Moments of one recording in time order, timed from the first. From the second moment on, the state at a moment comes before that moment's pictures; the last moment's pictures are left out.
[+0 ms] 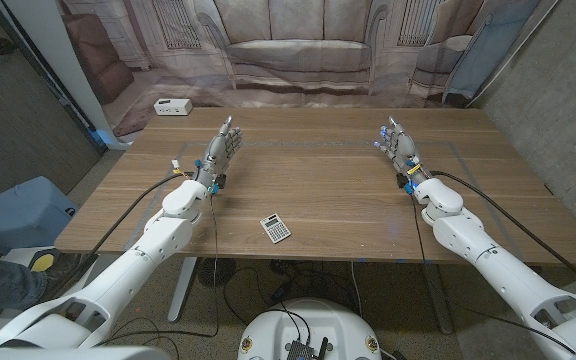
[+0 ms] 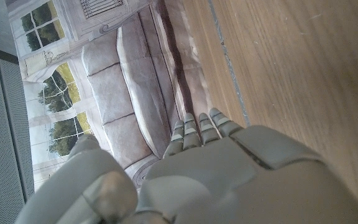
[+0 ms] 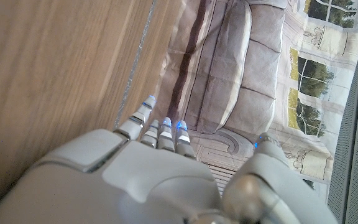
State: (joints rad) left arm 0.84 0.52 0.38 -1.32 -0.63 -0.29 -0.01; left_hand 0.24 -0.01 0.15 0.06 0.20 0.09 0.09 0.19 0.17 0.13 0.07 0.20 0.25 0.07 0.07 0.18 0.17 0.05 0.02 0.19 0.17; right arm -0.83 -0.52 -0.38 -1.29 0.62 0.29 0.02; right_hand 0.18 -0.01 0.23 -0.09 0.20 0.10 0.08 0.19 0.18 0.06 0.12 0.22 0.19 -0.04 0.05 0.22 0.20 0.22 -0.02 0.25 0.17
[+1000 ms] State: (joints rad) left arm 0.92 0.58 0.37 -1.42 -0.55 -0.38 0.00; left_hand 0.25 -0.01 0.14 0.04 0.20 0.22 0.09 0.21 0.18 0.26 0.07 0.23 0.21 0.19 0.07 0.21 0.17 0.13 0.06 0.21 0.17; right arm -0.92 -0.55 -0.36 -1.40 0.58 0.32 -0.07; right_hand 0.20 0.00 0.24 -0.09 0.20 0.11 0.08 0.20 0.18 0.07 0.13 0.22 0.19 -0.04 0.05 0.22 0.20 0.23 -0.02 0.25 0.17
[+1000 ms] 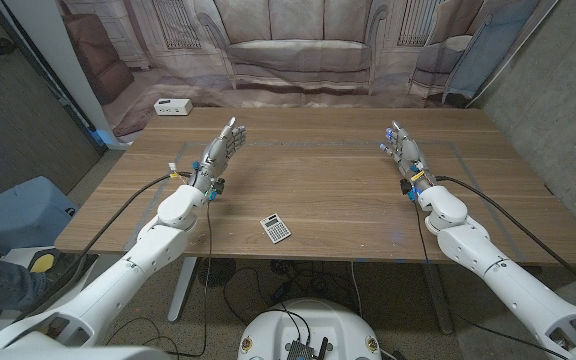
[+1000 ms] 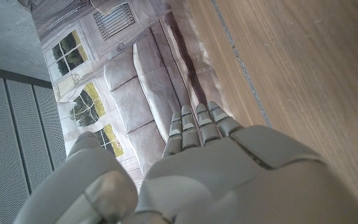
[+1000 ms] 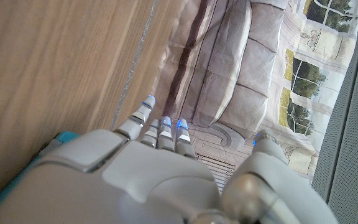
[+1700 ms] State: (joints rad) left arm 1.03 0.65 0.32 -1.49 -0.55 -0.41 0.01; left_hand 0.25 -0.01 0.14 0.04 0.20 0.25 0.09 0.21 0.18 0.28 0.06 0.24 0.20 0.21 0.06 0.21 0.17 0.15 0.06 0.21 0.17; right arm -0.94 -0.55 -0.35 -1.43 0.54 0.36 -0.10; right_hand 0.20 0.01 0.25 -0.10 0.20 0.14 0.08 0.20 0.18 0.09 0.13 0.22 0.19 -0.02 0.06 0.22 0.20 0.25 -0.02 0.24 0.17
